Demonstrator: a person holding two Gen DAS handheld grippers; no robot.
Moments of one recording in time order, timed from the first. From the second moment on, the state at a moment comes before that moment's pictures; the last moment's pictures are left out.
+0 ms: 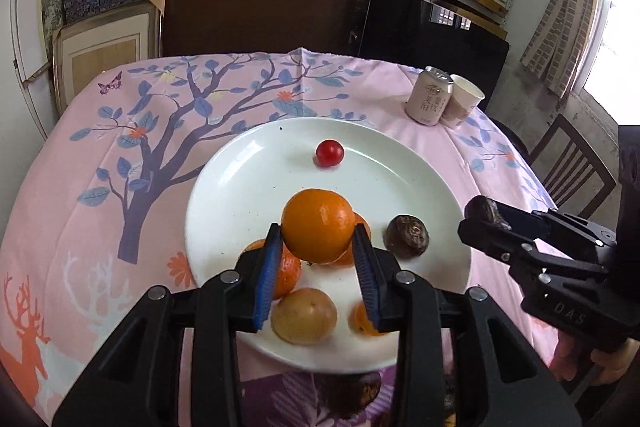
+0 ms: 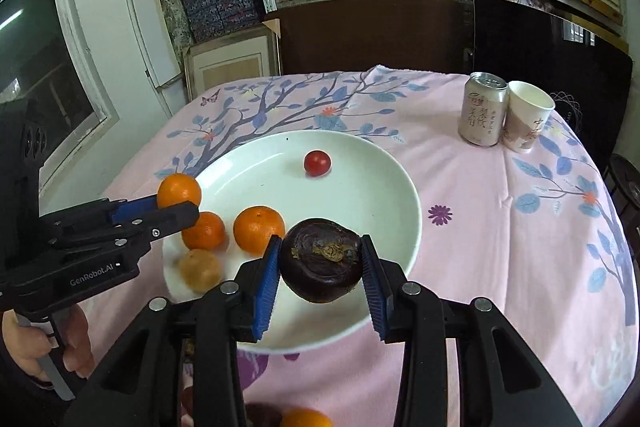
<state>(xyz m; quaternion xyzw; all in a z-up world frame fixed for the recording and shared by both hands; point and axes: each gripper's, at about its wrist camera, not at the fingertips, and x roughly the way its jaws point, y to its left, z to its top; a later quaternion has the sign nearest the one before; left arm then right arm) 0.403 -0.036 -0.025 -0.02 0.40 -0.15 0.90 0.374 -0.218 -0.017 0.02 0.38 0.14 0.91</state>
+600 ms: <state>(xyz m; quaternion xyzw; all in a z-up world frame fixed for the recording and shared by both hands) 0.261 -0.017 -0.024 0.06 0.39 -0.16 0.91 0.248 -0.246 0.002 0.04 0.36 0.14 0.92</state>
